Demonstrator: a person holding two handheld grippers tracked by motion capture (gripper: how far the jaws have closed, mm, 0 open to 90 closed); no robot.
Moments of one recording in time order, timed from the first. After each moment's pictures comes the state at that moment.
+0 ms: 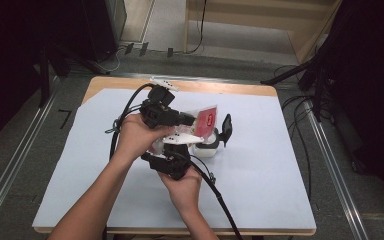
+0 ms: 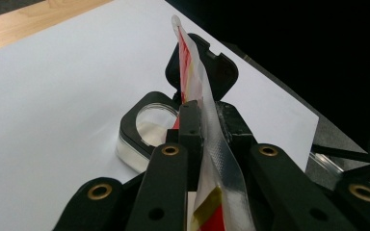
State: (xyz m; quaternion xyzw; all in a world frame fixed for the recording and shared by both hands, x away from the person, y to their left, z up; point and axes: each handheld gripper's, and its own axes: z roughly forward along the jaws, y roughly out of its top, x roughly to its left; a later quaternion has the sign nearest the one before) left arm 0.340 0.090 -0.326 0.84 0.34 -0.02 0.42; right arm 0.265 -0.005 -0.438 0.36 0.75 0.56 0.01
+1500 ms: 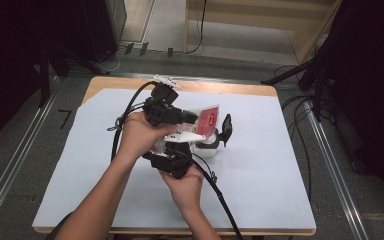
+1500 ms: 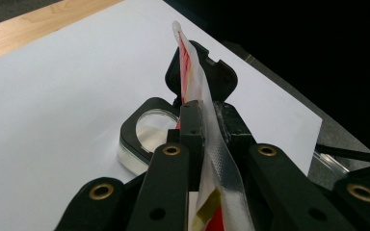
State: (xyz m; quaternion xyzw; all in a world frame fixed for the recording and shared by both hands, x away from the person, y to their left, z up) left arm 0.339 0.083 -0.321 0.84 0.34 -0.01 0.42; right arm 0.267 -0.008 -0.433 0.36 0.75 0.56 0.01
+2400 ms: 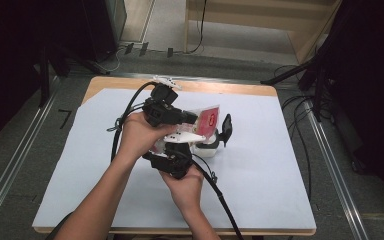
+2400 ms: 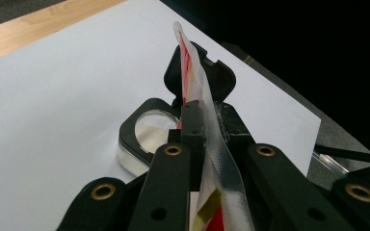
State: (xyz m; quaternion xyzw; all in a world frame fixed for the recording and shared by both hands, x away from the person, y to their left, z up) left arm 0.338 0.083 -0.322 0.84 0.34 -0.01 0.42; right arm 0.265 -0.008 -0.433 0.36 0.75 0.56 0.01
